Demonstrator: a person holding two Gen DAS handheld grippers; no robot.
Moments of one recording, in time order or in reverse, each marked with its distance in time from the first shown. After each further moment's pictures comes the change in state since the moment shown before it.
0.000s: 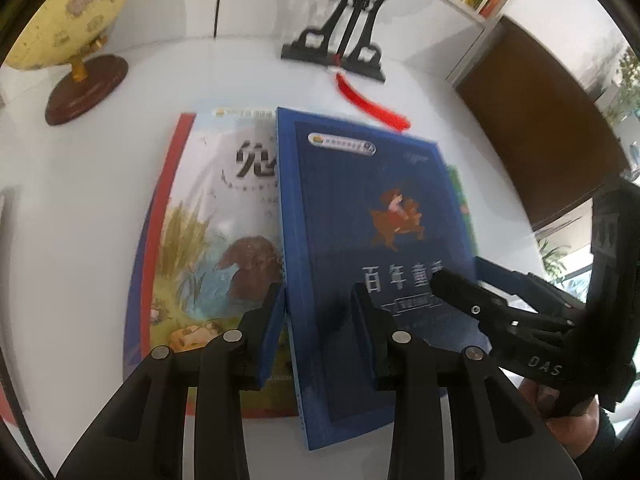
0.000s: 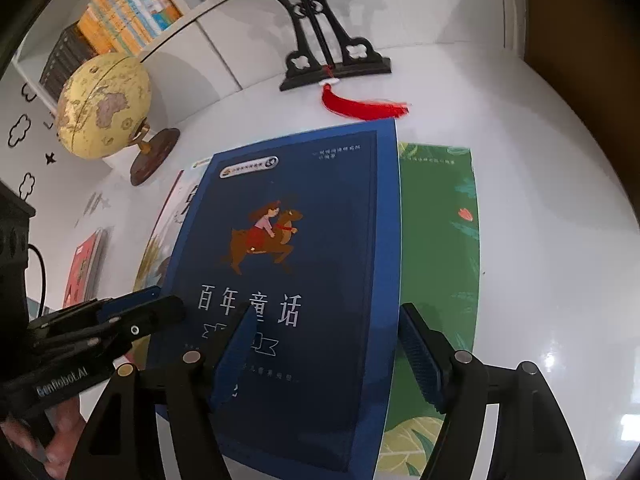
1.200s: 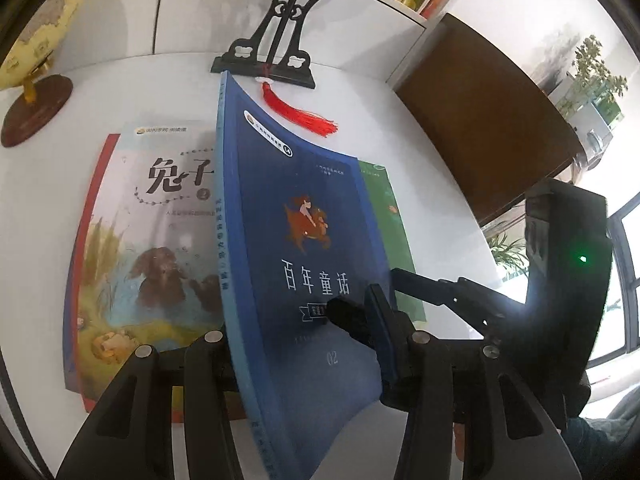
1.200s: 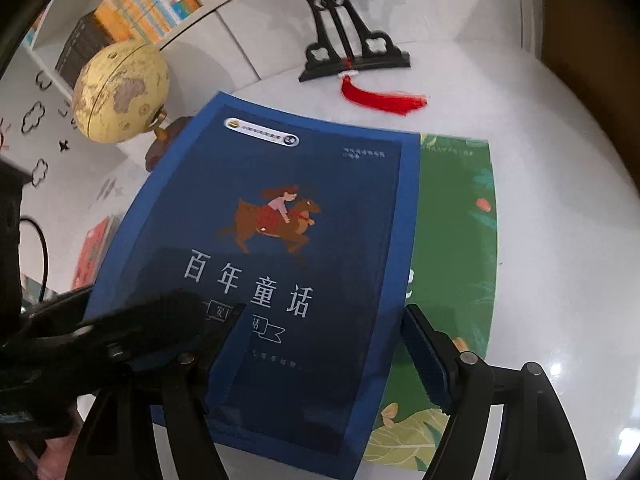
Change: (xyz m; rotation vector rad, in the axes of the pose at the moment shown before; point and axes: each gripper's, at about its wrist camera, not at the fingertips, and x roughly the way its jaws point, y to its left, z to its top) left arm 0.000 -0.034 -0.001 0.062 -0.031 -0.150; right arm 0.006 0.001 -0.008 -0.051 0.008 0.042
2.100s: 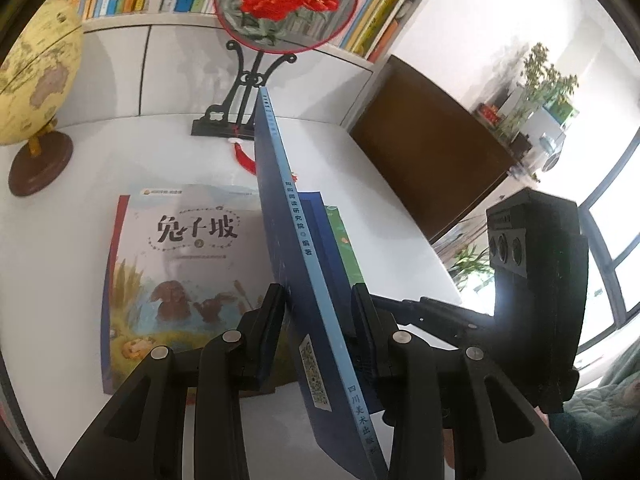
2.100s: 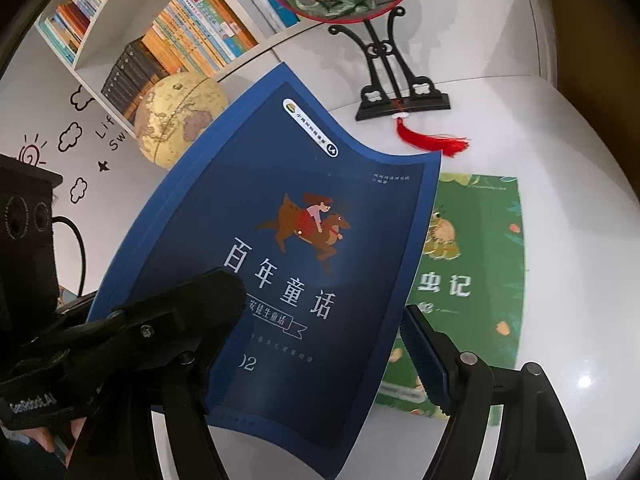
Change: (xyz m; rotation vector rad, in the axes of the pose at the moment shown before) left arm -0.072 -0.005 -0.006 0.083 -0.119 -0.115; right arm -0.055 0.043 -0.002 0.035 -0.085 0.153
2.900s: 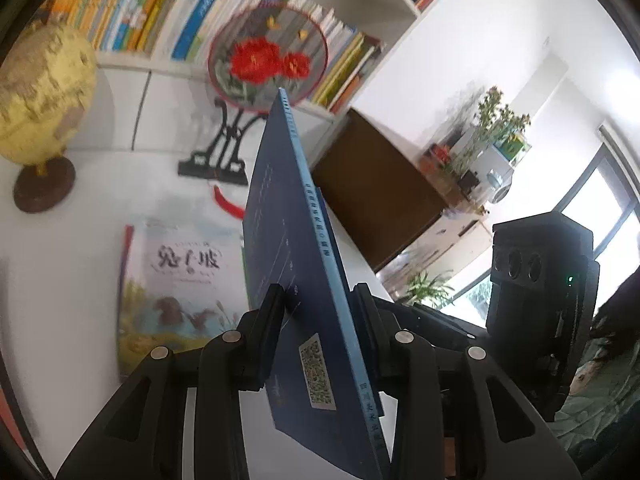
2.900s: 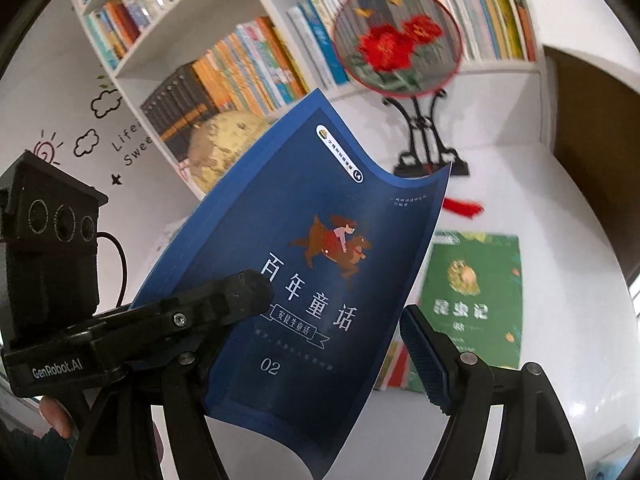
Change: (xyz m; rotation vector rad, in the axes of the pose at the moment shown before) left arm -0.093 0.006 0.011 -0.014 -0.122 -0.157; right arm -0.071 0.095 0.004 -0.089 -0.156 -0.038
